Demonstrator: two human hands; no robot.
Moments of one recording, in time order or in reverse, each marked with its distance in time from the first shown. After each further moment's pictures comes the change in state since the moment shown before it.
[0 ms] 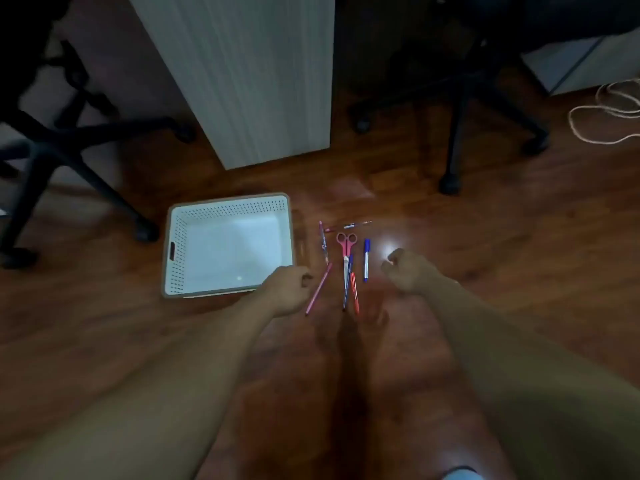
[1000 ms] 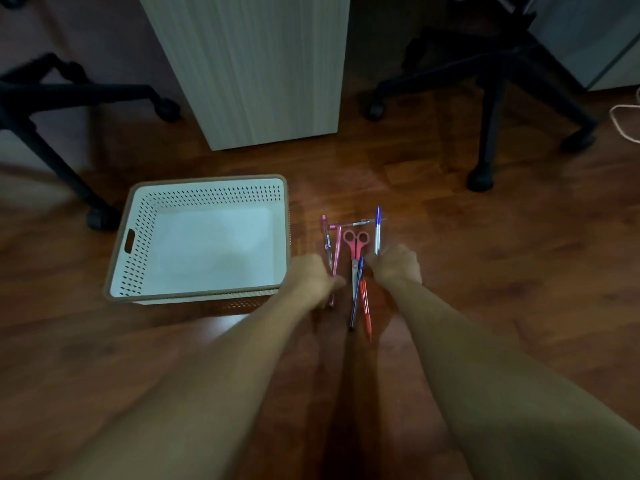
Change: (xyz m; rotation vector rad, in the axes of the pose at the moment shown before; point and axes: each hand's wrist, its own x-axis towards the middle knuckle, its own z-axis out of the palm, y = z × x) left_hand 0.115 -0.014 0.086 -0.213 0.132 -0.180; right_hand 0.124 -0.015 0.107 0.276 0.295 0.179
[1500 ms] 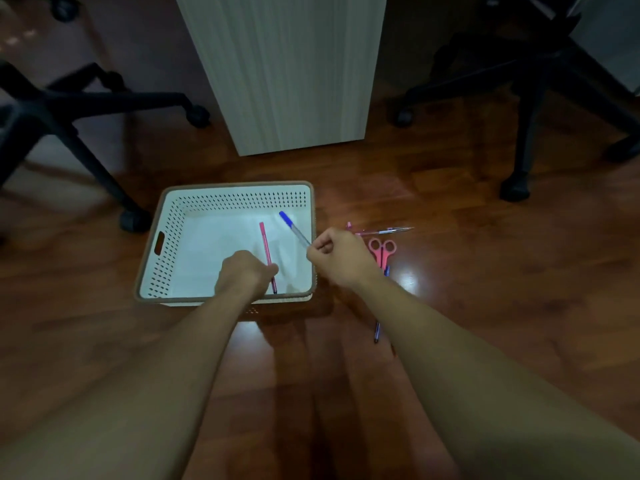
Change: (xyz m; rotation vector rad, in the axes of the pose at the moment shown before) left_hand 0.028 -0.104 -0.085 0.002 0.263 -0.371; right_hand -0.048 -0.100 0.042 0.204 -0.212 -0.522
